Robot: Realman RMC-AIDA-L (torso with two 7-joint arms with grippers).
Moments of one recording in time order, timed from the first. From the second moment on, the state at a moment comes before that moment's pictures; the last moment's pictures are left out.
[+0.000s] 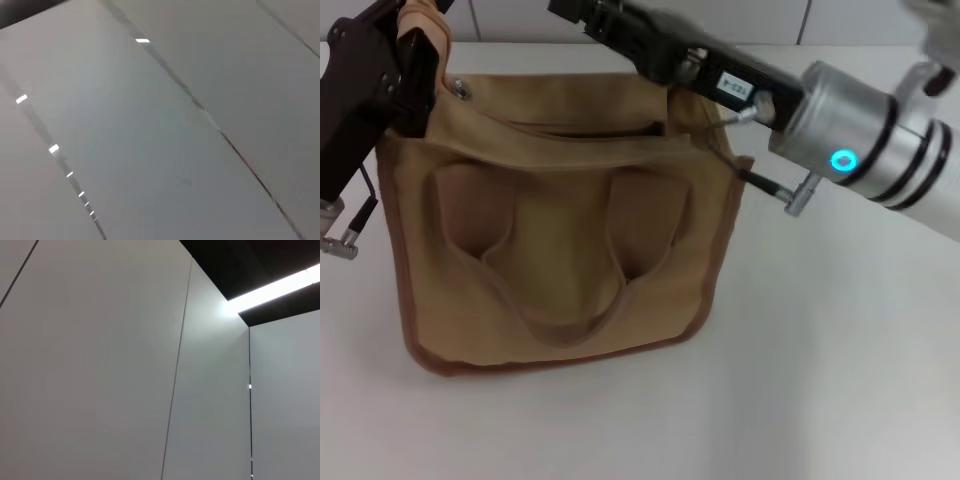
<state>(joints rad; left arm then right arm) -0.51 -2.08 0.27 0.15 1.54 1.90 -0.82 0.68 2.09 -1.87 -0.46 -0.37 -1.36 1.27</state>
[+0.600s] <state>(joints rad) -0.53 -2.08 0.27 0.13 1.54 1.90 -0.83 0.57 2.09 -1.89 -0.64 -0.44 -1.16 0.27</state>
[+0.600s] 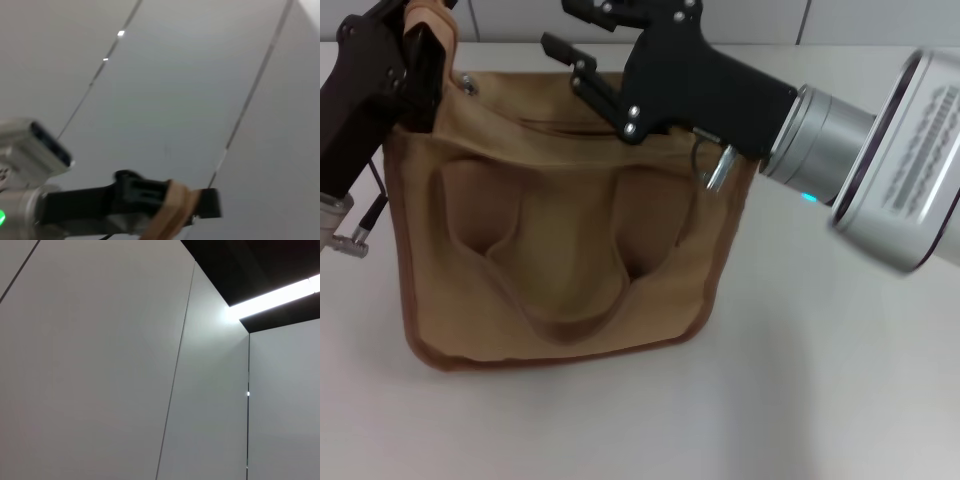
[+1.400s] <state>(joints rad) -0.60 -2.08 0.26 0.07 1.52 1.86 -0.82 0.57 2.09 -2.04 -0.66 -0.30 -1.05 -0.13</state>
